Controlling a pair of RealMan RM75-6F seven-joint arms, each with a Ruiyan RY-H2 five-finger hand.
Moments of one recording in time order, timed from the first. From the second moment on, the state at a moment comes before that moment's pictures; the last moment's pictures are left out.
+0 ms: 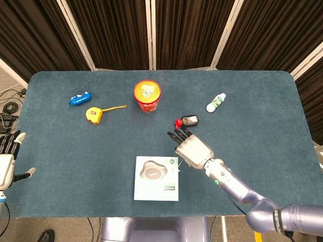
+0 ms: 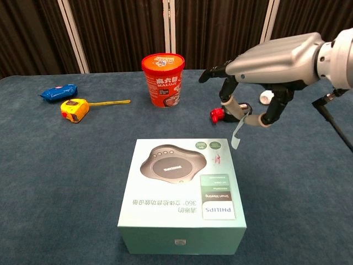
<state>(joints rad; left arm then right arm) -0.13 -1.19 -0.08 -1.50 1.42 1.44 0.02 0.92 -1.17 0.13 -1.96 -1.00 0.83 -0.74</state>
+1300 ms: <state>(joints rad) -0.13 -1.19 -0.08 -1.50 1.42 1.43 -0.01 1.06 -1.33 0.09 -2.01 -0.89 1.06 -0.94</state>
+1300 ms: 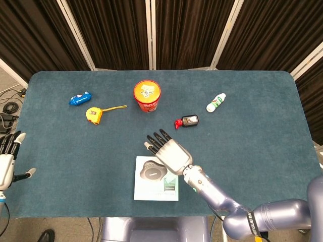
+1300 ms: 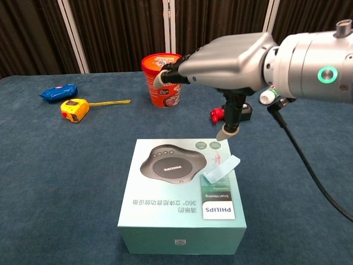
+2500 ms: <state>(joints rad) -0.64 -1.01 -0.10 -1.78 1.72 0.91 -0.40 0.35 -1.13 -0.11 -1.57 -1.43 1.52 -0.11</state>
